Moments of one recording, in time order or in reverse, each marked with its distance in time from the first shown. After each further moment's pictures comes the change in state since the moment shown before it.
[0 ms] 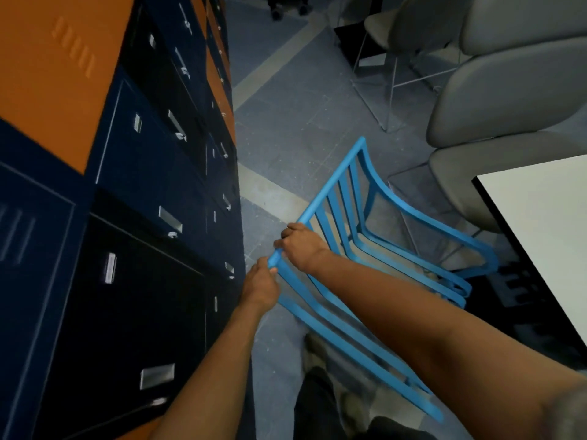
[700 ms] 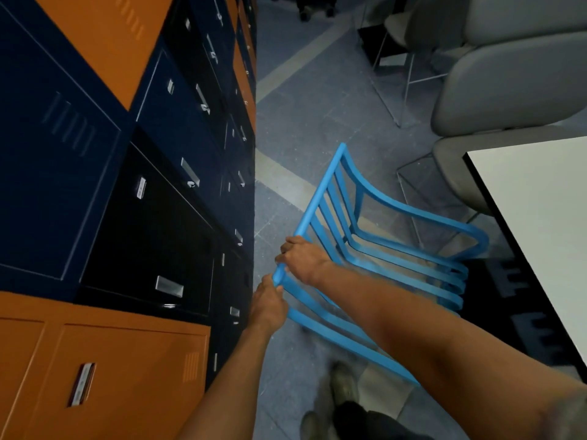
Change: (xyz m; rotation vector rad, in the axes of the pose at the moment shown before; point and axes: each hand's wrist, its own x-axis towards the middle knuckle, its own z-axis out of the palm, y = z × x) left_hand -0.193 -0.017 0.076 -0.153 0.040 -0.201; right_hand -0.147 -0.081 0.041 -0.035 0.016 -0.176
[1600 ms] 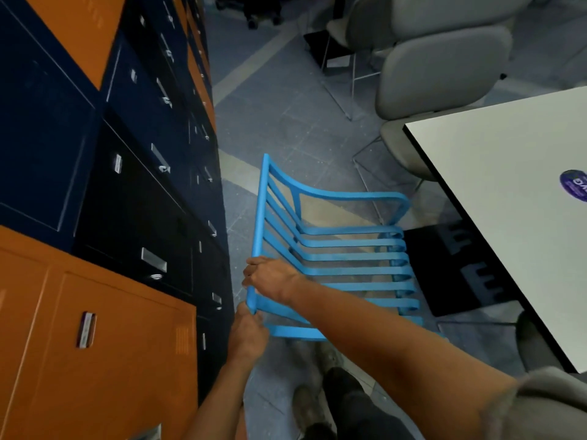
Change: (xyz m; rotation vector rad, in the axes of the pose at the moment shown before) left_hand -0.125 -0.102 0.019 -0.181 -0.048 -0.039; right_hand -0.083 -0.134 0.011 0.040 -0.005 -0.049
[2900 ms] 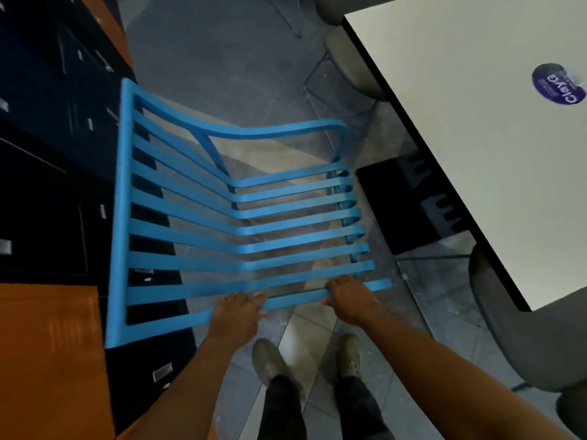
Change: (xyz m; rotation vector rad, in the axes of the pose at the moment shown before) left_hand 0.022 -0.038 0.188 1.119 -0.253 0.690; right_hand -0.262 0.079 0.290 0.528 -0.314 0.688
